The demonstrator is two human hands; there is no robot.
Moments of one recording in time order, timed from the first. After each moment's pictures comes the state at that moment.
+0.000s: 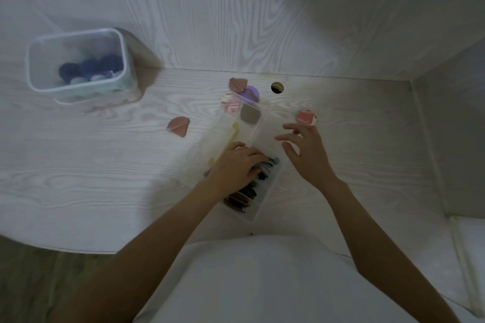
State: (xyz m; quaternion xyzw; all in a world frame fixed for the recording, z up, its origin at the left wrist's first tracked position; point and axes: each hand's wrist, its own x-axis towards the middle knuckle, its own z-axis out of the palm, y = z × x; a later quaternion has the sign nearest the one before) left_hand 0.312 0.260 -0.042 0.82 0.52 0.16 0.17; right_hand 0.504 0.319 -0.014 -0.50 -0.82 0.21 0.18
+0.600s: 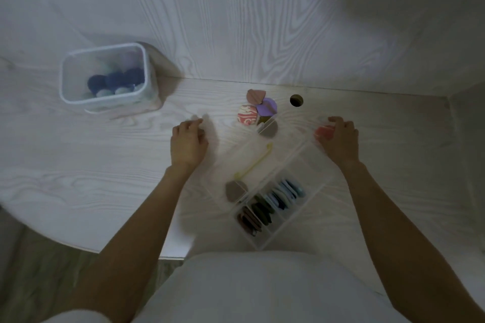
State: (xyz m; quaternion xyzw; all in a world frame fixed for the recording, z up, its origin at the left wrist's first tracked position) left_hand 0.197 0.289 -0.063 0.51 0.83 0.14 0.17; right_hand 0.522 0.411 -0.052 -0.70 -0.66 0.26 0.08
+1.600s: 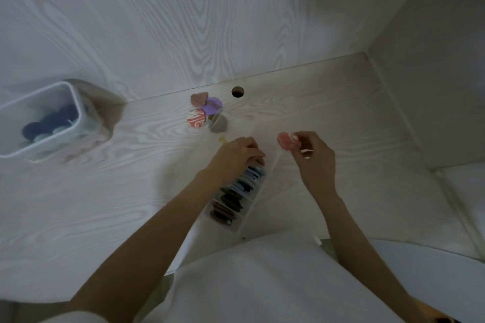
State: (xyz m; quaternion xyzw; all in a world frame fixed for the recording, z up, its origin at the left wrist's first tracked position) left_hand 0.360 0.304 -0.016 0.86 0.44 0.14 0.22; right_hand 0.551 0.273 0.011 -0.67 -0.57 0.28 0.39
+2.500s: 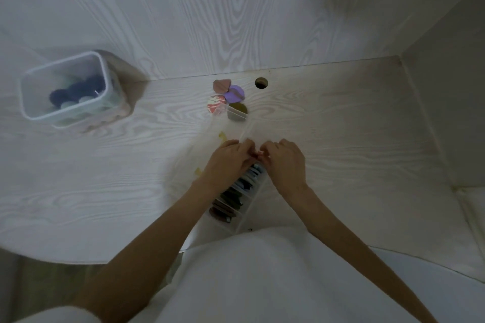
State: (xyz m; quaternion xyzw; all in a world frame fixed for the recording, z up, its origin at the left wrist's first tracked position) left_hand 0.326 0.262 -0.032 0.80 0.55 0.16 0.16; right_hand 0.480 0.274 -0.020 -0.57 -0.81 0.05 0.12
